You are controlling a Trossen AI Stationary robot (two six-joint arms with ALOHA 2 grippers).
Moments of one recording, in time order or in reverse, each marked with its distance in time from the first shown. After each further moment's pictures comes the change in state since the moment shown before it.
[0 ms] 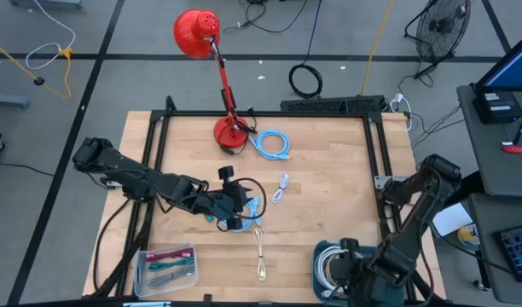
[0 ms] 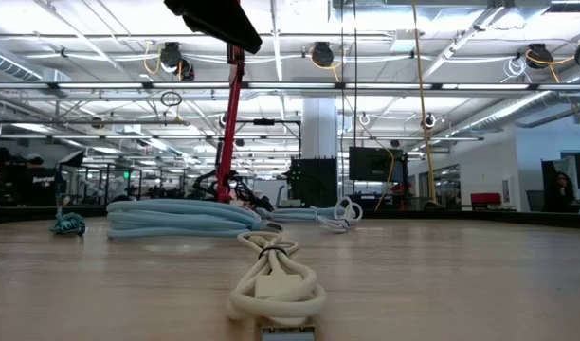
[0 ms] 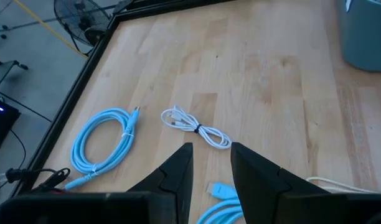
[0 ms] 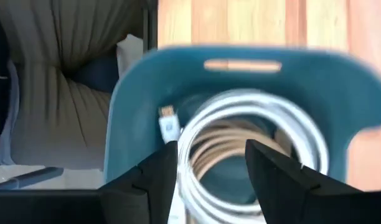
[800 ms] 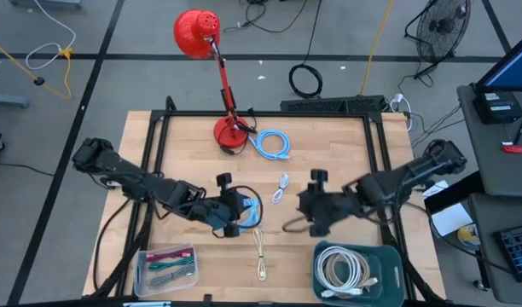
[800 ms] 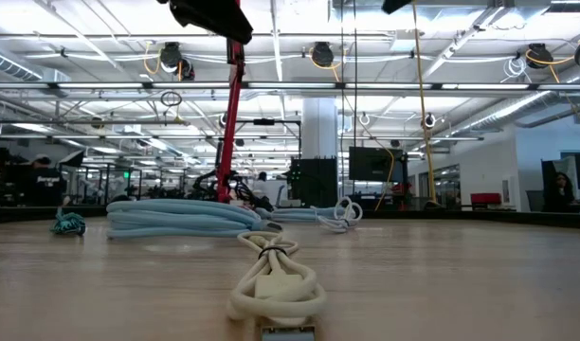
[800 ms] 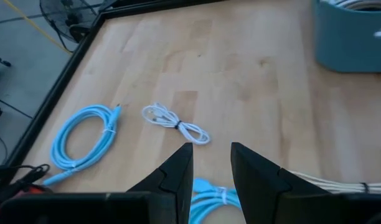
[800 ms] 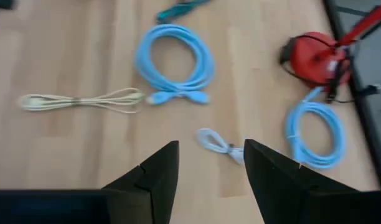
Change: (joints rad) left arm -0.071 0.000 0.000 -0.017 -0.002 -0.078; right arm -0.511 -0.180 0.000 0.046 0.261 -0.699
